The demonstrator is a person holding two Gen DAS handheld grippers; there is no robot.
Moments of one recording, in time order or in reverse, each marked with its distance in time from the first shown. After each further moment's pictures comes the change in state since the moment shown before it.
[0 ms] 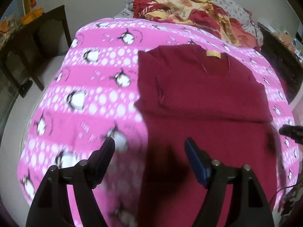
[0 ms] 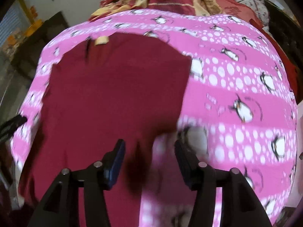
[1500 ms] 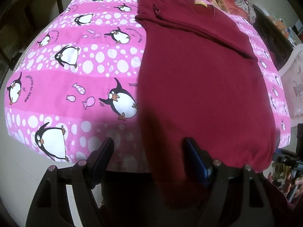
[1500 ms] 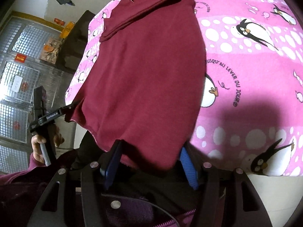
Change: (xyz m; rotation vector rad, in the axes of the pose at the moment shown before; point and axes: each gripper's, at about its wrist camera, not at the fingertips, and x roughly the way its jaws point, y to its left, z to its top) left arm -0.024 0.016 -0.142 -0.004 0.220 -0.097; right arm -0.005 0.037 -0.208 0.201 0.097 0.475
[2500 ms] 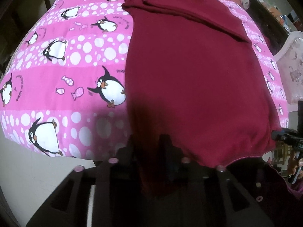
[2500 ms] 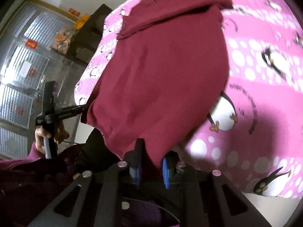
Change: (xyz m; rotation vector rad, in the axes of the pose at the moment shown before) left arm 0.005 -0.007 -0.005 0.060 0.098 -0.033; right arm 0.008 0.013 0.019 -0.096 0.027 0.044
